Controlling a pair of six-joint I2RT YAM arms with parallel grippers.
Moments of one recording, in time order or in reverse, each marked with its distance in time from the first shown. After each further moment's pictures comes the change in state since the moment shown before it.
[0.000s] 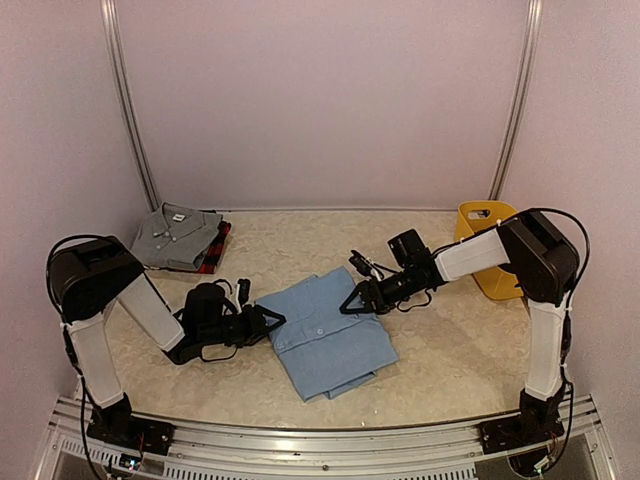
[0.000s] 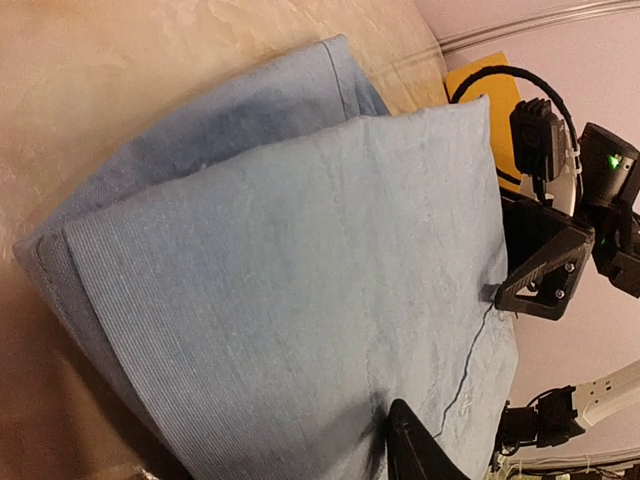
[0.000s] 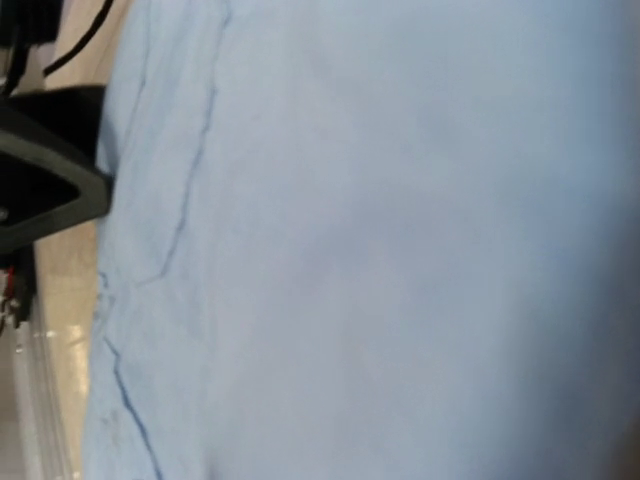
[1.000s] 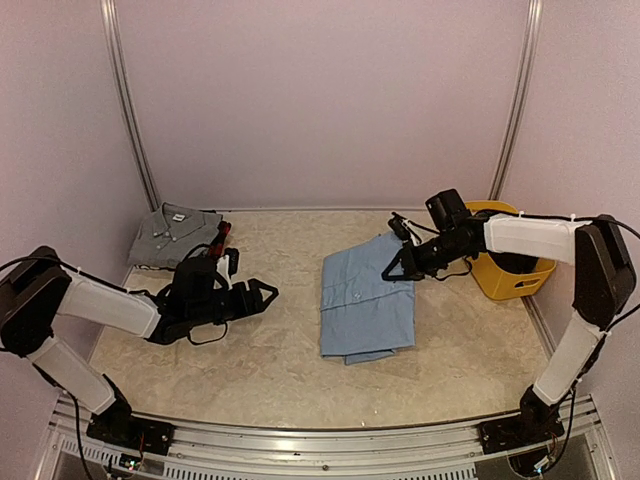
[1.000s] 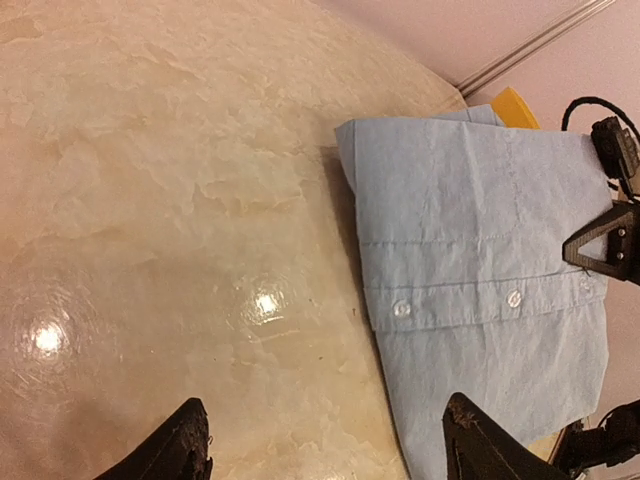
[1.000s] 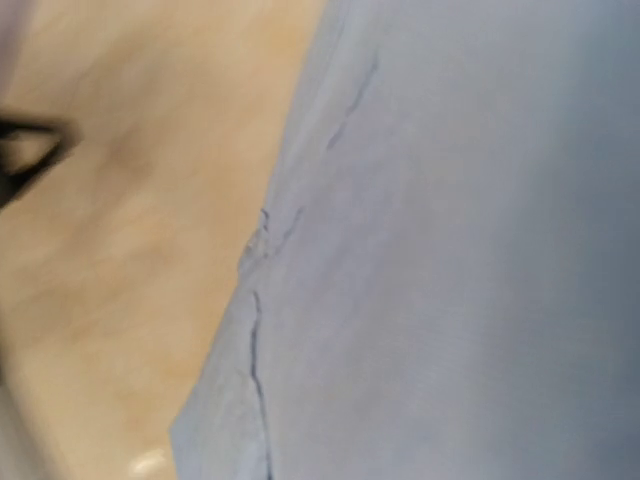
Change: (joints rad) left arm -0.010 -0.353 0.073 -0.452 -0.222 0.251; right arm -0.099 -0.339 0.002 -0.348 0.195 -0.003
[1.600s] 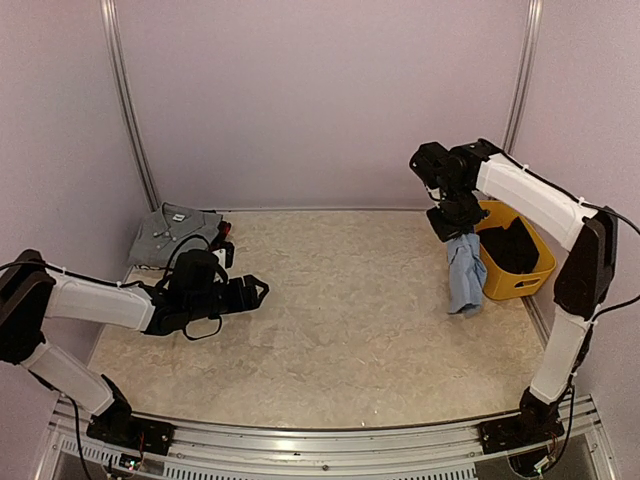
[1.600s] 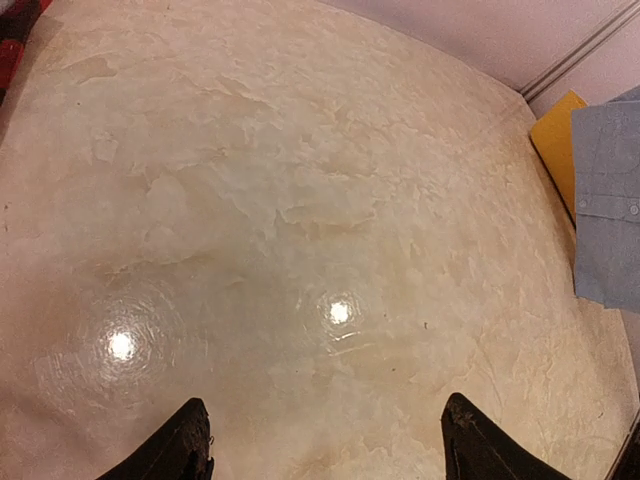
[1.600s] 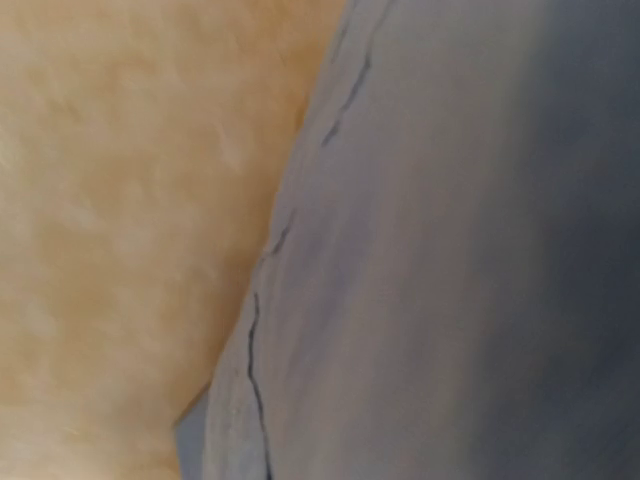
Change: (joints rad) left arm 0.002 -0.073 0.071 -0.229 -0.158 0.114; right arm 0.068 0.098 0.672 -0.887 1.186 -0.040
